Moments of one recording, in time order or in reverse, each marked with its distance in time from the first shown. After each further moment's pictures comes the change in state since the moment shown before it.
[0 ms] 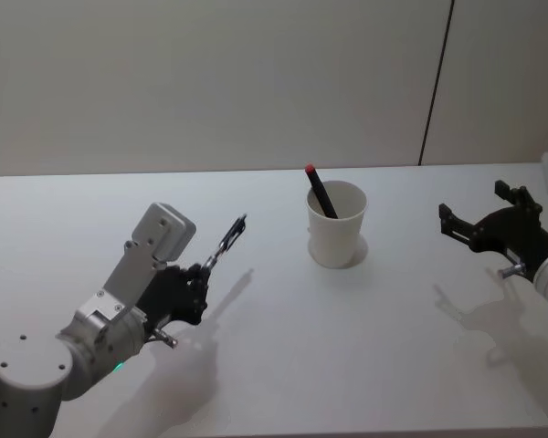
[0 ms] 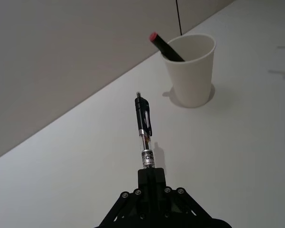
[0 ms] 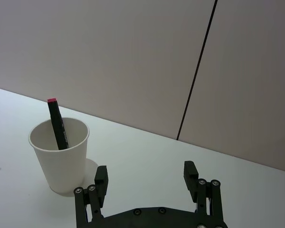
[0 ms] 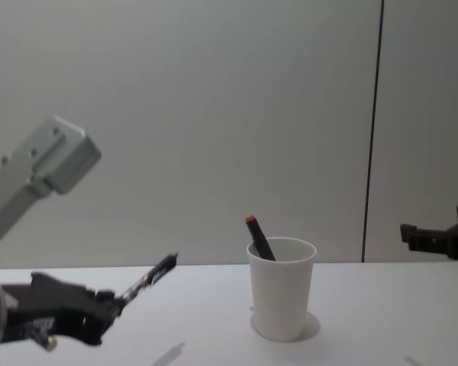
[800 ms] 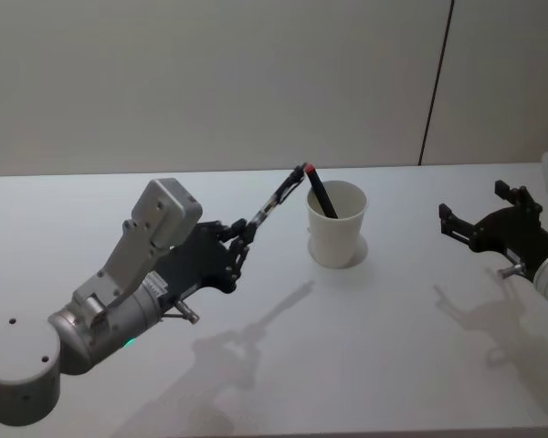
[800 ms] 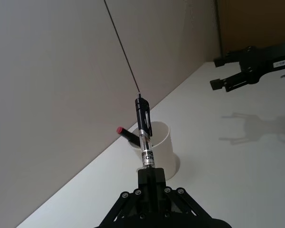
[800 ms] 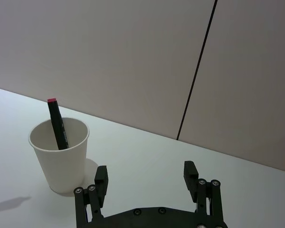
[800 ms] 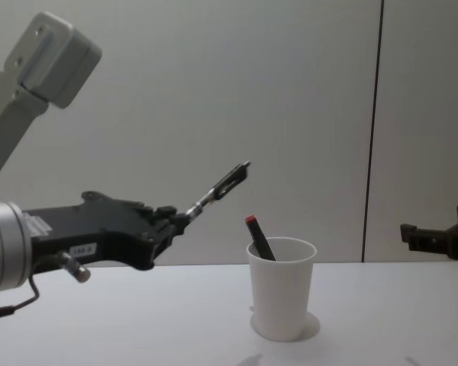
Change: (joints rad) left arm -0.025 0.002 -0.011 -0.032 -0.017 -0.259 -0.171; right arm 0.000 0.000 0.000 0.000 0.000 0.000 0.000
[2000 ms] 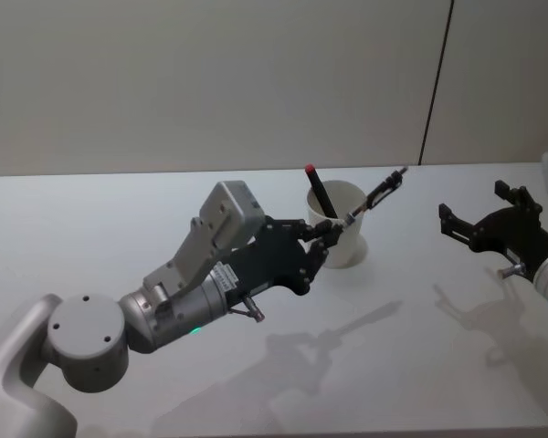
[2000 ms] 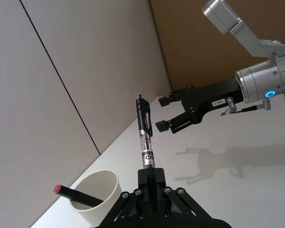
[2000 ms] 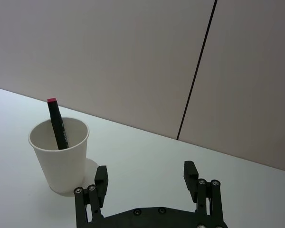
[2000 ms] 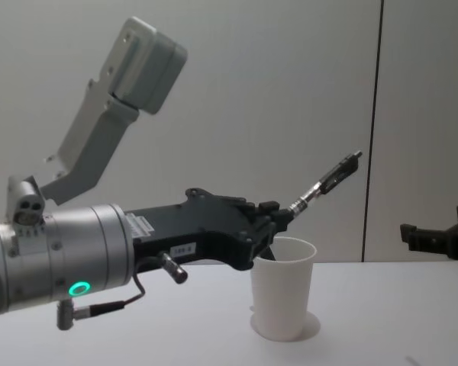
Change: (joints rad) left arm -0.138 -0.145 0.073 0.197 0.017 -0.168 -0.217; right arm 0.000 0.000 0.000 0.000 0.000 0.000 0.000
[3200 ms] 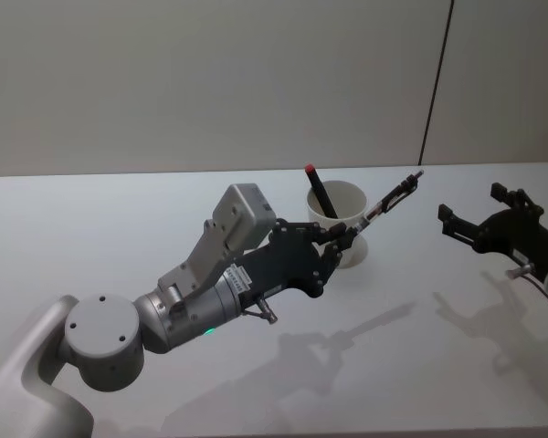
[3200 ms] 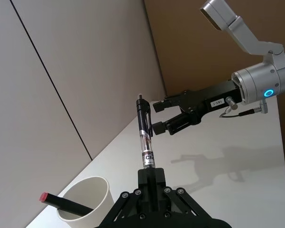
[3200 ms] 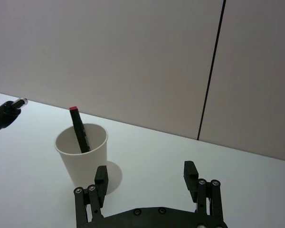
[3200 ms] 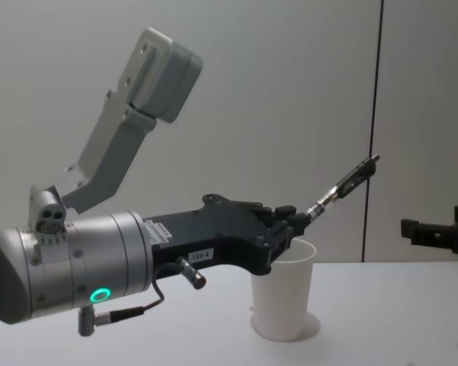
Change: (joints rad) left arm -0.024 -0.032 0.019 0.054 -0.012 -0.030 -0.019; right arm -0.001 0.022 0.025 0.003 0.108 0.009 0.101
